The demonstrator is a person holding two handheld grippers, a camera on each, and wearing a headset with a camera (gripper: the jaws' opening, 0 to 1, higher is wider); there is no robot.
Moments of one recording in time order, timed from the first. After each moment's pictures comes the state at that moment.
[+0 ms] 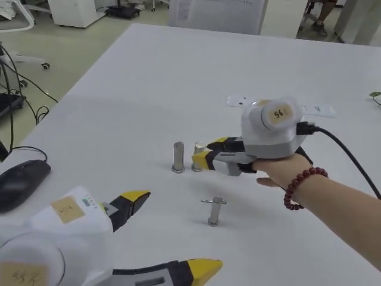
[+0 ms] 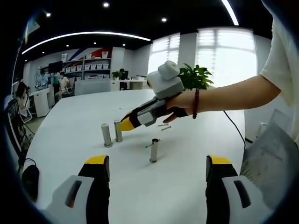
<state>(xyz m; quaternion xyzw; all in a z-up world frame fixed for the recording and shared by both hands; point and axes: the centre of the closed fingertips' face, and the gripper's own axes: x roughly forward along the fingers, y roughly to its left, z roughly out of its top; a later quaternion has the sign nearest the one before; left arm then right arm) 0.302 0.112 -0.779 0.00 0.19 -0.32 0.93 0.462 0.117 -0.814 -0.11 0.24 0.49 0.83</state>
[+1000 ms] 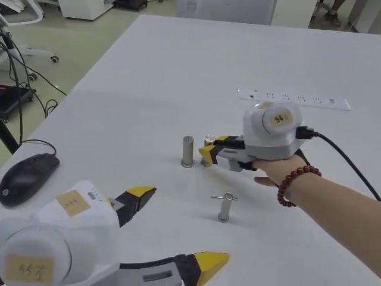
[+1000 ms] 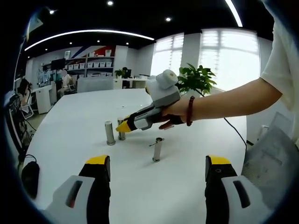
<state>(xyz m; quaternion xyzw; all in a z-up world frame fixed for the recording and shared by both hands) 0.303 0.119 -0.780 -0.01 0.19 -0.31 0.93 0.474 0.127 -0.828 -0.10 0.22 0.49 0.84</state>
